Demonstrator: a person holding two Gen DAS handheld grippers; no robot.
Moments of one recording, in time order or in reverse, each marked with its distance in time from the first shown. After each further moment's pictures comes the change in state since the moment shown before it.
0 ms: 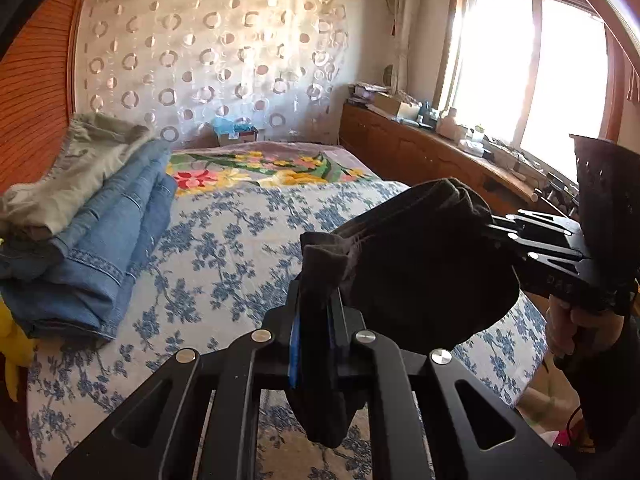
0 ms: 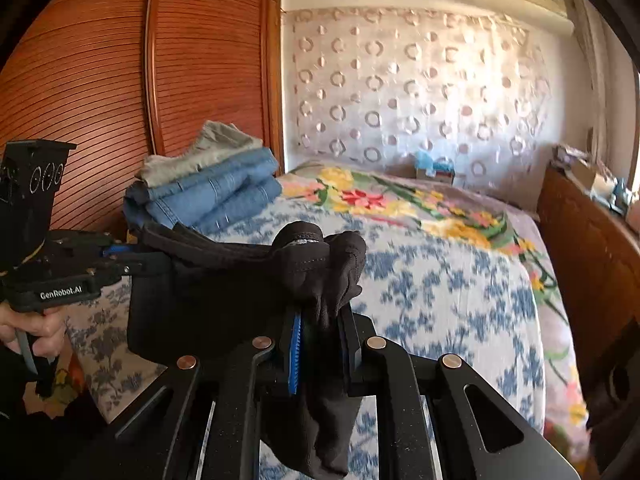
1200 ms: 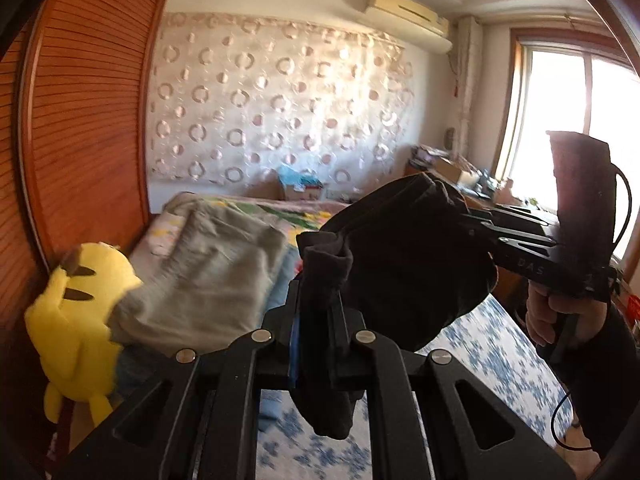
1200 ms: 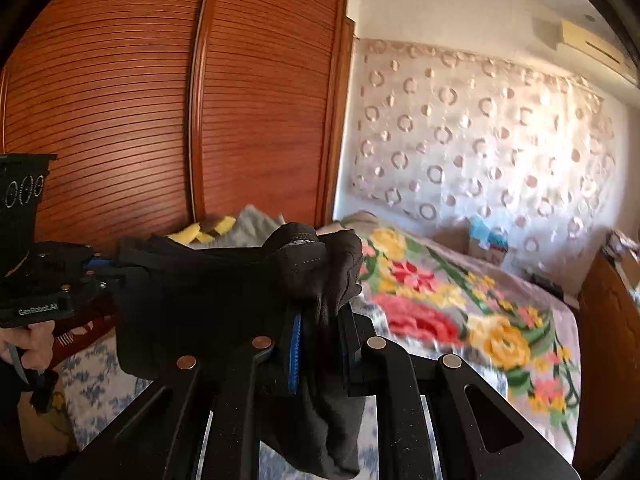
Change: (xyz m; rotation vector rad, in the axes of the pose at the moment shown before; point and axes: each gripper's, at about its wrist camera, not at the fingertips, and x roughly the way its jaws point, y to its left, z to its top) left arm -0.043 0.123 0.083 -0.127 -0.184 0.178; right arm 0.137 0.001 0.159 -0.192 -0.102 0.167
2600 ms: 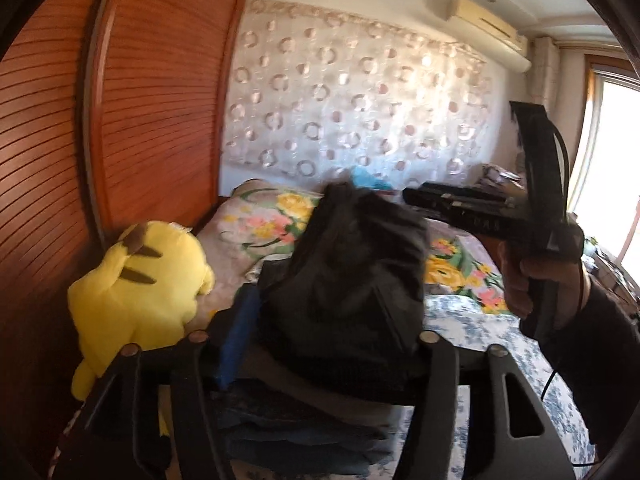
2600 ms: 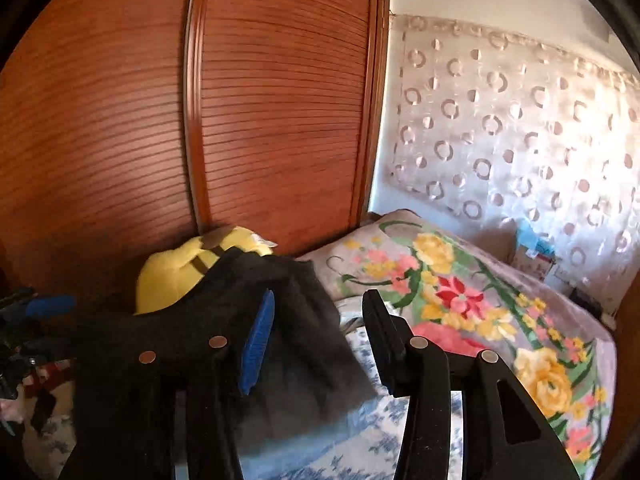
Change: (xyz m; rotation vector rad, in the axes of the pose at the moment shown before) left arm 0.022 0.082 0.002 -0.129 0.010 0.188; right arm 0.150 -0.058 0.064 0.019 0.077 0.172
